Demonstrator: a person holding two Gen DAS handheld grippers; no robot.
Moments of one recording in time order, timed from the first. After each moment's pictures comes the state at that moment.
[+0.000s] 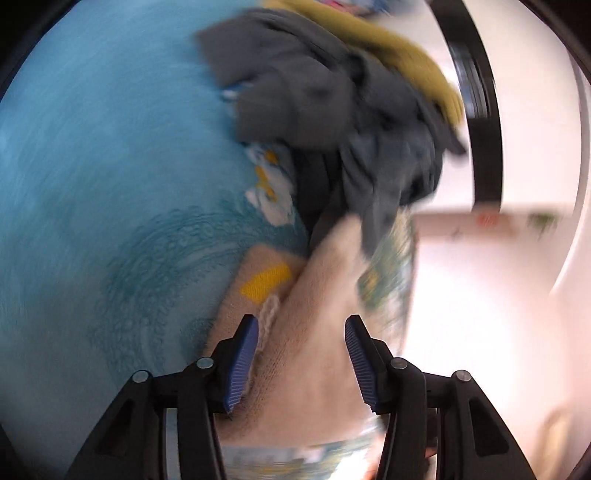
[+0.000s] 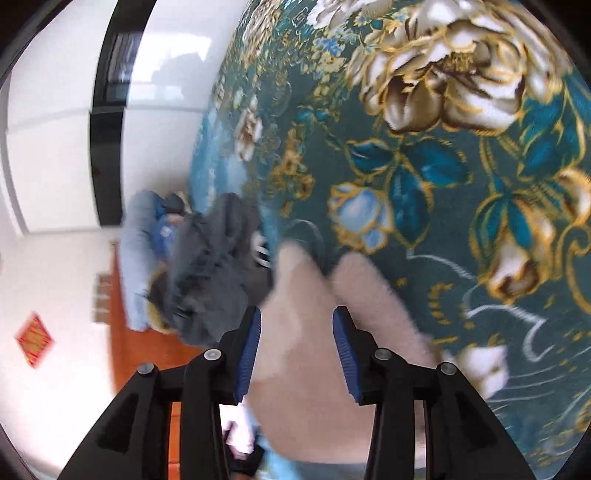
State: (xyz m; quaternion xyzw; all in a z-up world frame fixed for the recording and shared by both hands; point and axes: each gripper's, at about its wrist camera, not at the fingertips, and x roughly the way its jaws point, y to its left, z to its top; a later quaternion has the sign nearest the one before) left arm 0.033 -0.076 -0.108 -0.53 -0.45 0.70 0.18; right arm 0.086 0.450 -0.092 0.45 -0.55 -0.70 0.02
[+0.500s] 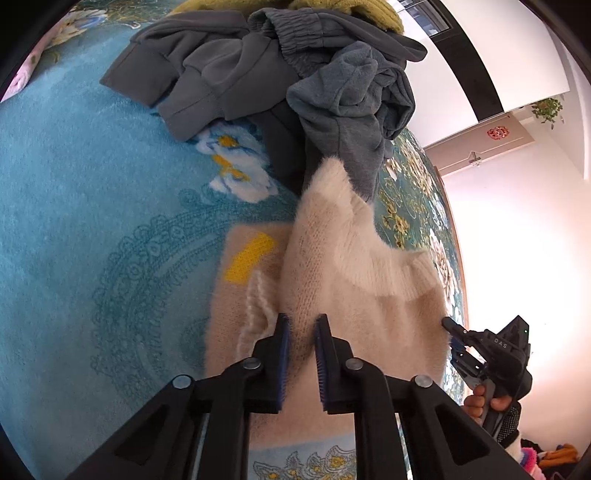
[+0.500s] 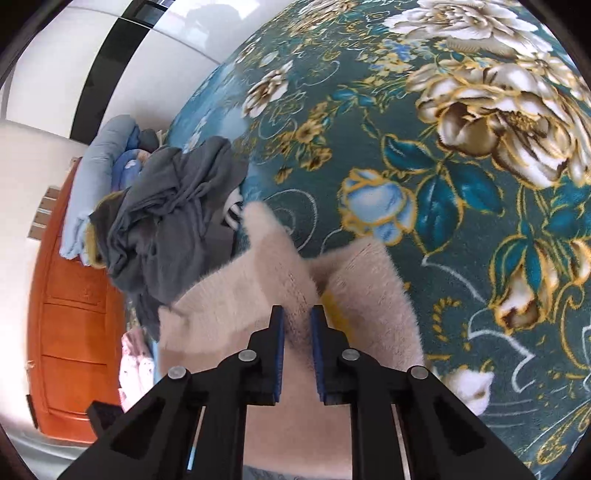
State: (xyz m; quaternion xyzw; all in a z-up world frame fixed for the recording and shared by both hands) left arm 0.046 -0.046 -0.091 -0.54 -0.30 0.76 0.21; right arm 0.070 0.400 -0.073 0.49 -0.40 -0.77 0.03
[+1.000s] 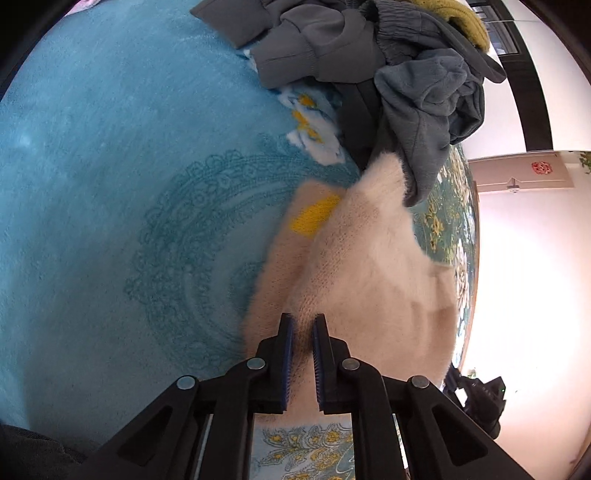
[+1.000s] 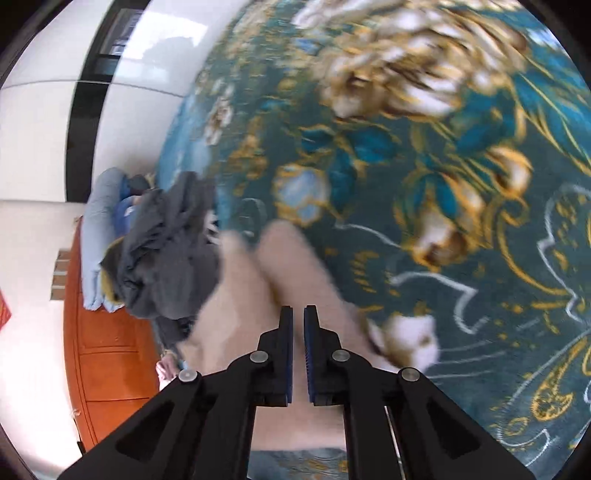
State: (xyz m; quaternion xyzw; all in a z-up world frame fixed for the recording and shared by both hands) left arm 0.051 -0.060 -0.112 -0.61 -0.35 0.70 0.13; right arm 0.130 0.441 -0.097 0.47 -0.50 -0.72 -0.02
